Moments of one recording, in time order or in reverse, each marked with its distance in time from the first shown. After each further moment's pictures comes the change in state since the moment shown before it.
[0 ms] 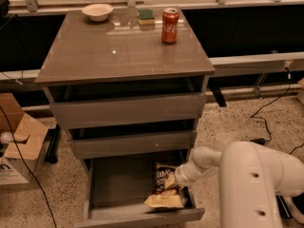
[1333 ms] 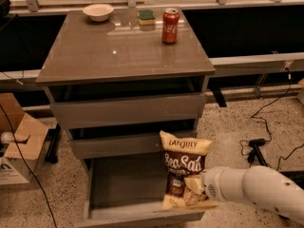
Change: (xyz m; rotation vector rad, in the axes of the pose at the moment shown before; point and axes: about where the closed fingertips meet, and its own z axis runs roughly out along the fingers) arm 0.148 0.155 -0.279 0.177 -0.533 -0.707
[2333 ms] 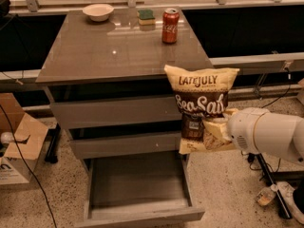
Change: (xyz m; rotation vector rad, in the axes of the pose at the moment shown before) arm -0.176 0.006 -0.163 0.197 -0.257 -0.345
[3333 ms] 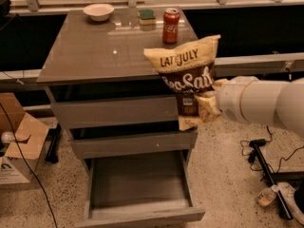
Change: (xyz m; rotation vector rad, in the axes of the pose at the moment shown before) arm -0.073 -0.015 0.007 0.067 -0.019 -0.227
